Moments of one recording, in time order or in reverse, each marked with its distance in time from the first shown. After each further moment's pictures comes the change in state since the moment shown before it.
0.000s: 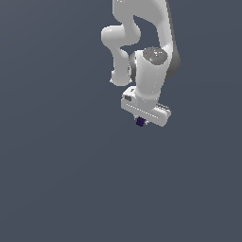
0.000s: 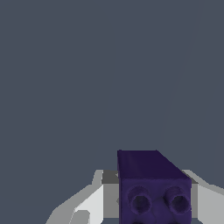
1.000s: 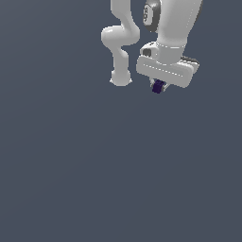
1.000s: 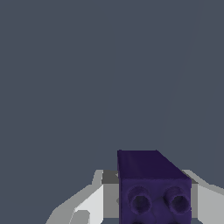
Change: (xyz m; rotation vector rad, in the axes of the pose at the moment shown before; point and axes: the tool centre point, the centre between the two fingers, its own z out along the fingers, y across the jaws) arm -0.092 -0.011 -0.131 -0.001 0.003 0.000
